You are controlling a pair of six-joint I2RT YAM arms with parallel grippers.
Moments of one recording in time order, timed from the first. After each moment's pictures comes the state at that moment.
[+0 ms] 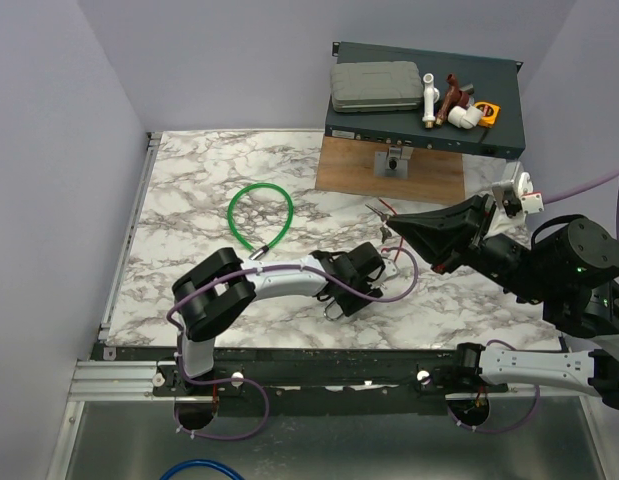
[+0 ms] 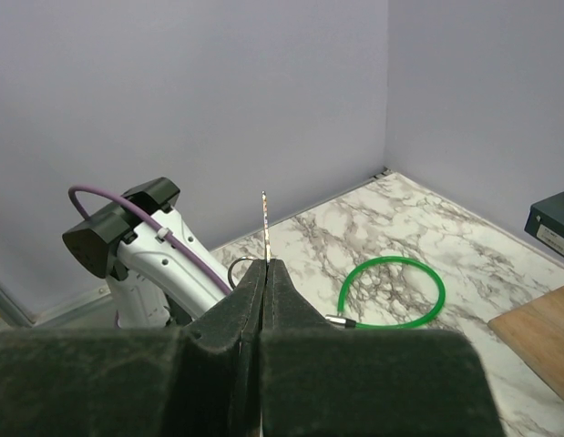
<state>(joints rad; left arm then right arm) -1.09 1.86 1.18 -0.38 -0.01 0.04 1.21 0.81 1.39 -0.36 0.16 0.06</state>
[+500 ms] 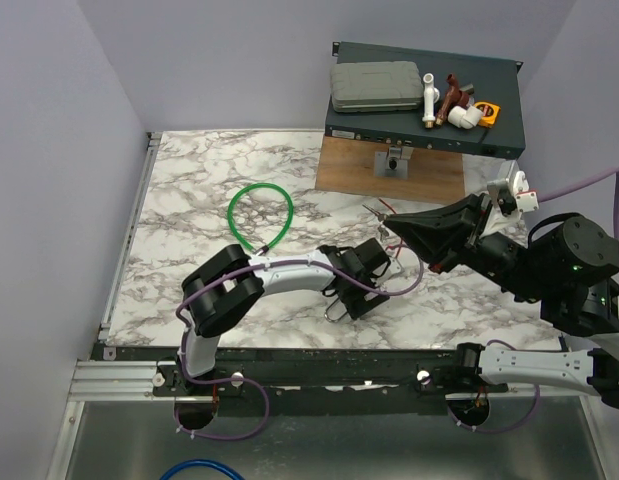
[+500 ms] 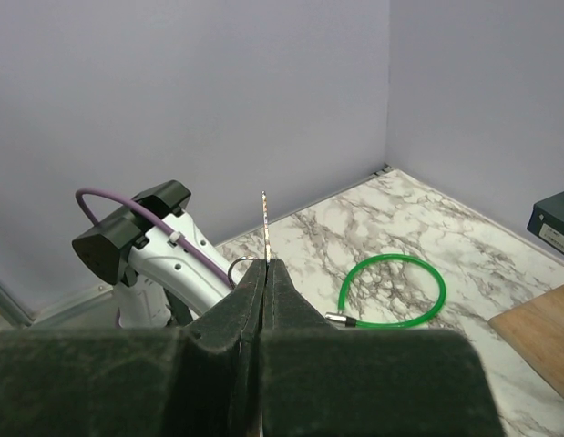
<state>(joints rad) -1.08 1.92 1.26 -0.47 0.03 0.03 1.21 0.83 1.40 -0.37 0.16 0.06</state>
